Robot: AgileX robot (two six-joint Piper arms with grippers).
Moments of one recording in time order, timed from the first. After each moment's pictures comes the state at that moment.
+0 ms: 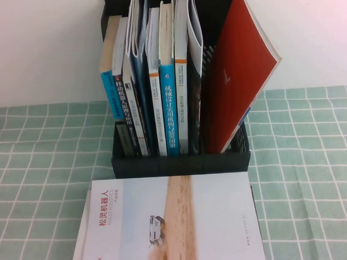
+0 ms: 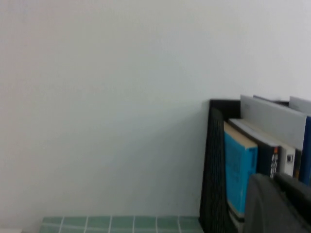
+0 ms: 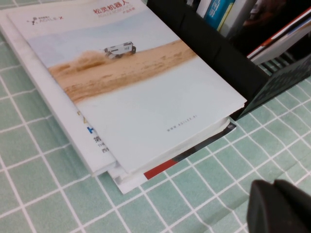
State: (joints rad) right arm 0.51 0.20 -0.36 0.26 0.75 -0.62; left arm 0.07 0.06 -0.22 -1.22 0.17 1.06
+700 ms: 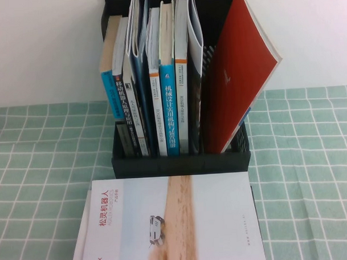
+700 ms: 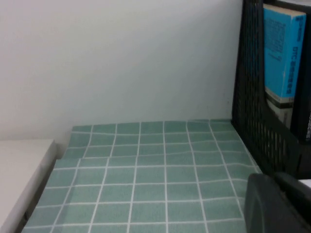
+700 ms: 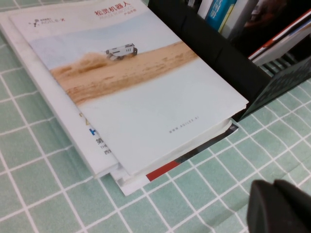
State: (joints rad) right arm 0.51 0.20 -0.36 0.27 0.75 -0.62; left arm -0.02 -0.01 -0.02 -0.12 0.19 0.08
